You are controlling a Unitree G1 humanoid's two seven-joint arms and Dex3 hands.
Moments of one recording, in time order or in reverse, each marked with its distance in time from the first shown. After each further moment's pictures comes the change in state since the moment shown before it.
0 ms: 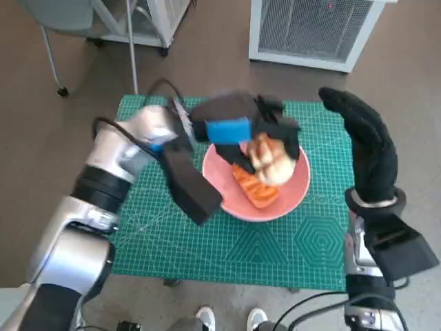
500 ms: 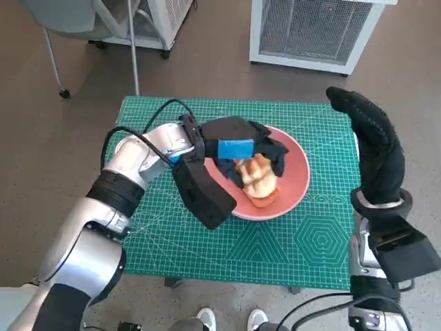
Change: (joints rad) left arm 0.007 -0.014 -0.065 0.102 0.014 0.083 -0.034; right arm 0.004 -0.004 -0.006 -0.007 -0.014 0.000 -0.021
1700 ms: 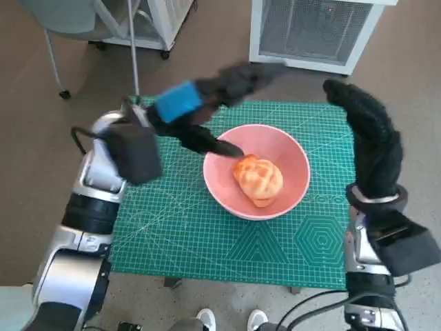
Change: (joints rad) left arm 0.267 0.022 0.515 -0.464 -0.875 0.241 -0.553; right arm -0.052 0.017 0.014 -0.026 0.066 0.066 0.019
